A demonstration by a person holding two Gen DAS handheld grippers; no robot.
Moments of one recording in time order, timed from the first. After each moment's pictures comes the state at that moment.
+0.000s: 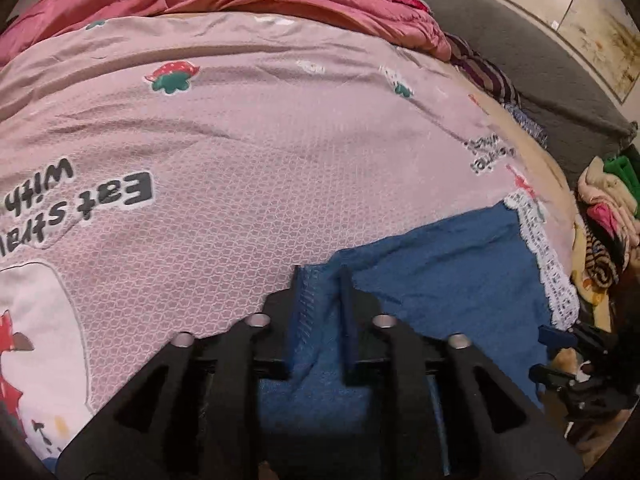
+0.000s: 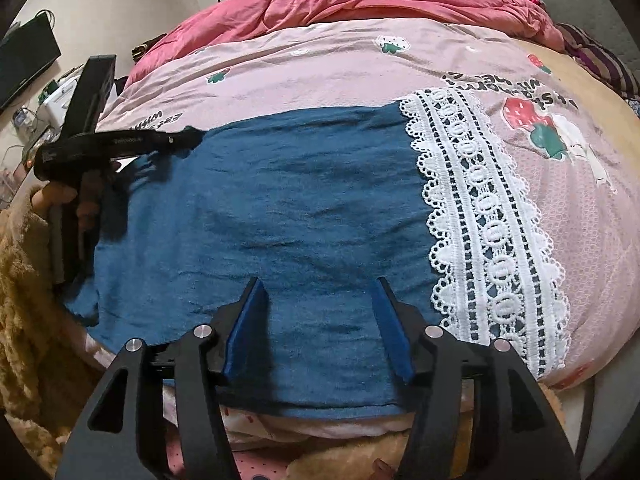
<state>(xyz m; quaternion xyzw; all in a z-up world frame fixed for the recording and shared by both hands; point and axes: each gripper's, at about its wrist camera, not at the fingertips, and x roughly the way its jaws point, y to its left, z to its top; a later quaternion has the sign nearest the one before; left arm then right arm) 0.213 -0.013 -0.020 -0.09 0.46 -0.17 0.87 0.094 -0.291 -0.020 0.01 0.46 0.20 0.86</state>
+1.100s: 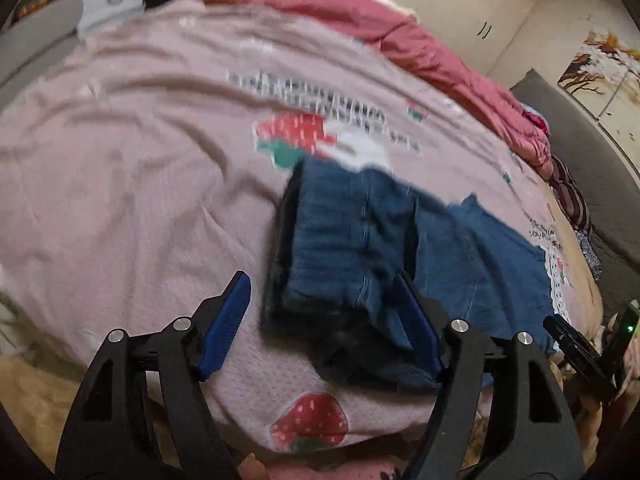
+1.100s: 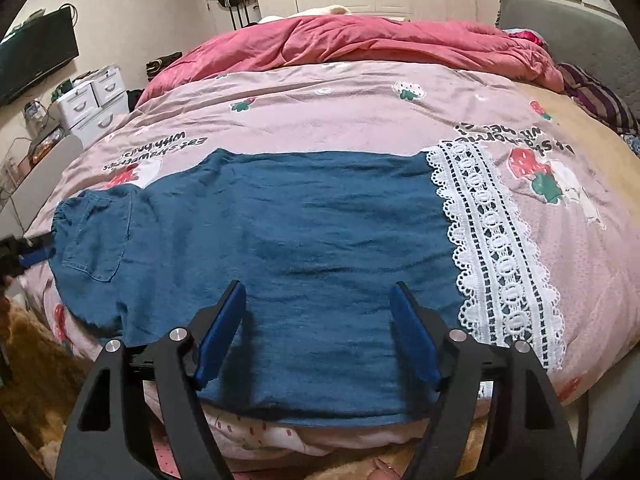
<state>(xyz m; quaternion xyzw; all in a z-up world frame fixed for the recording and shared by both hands) -0.005 0.120 0.004 -0.24 0.41 0.08 0.88 0.074 -0.271 -0.001 -0.01 0.40 0.21 0.89</state>
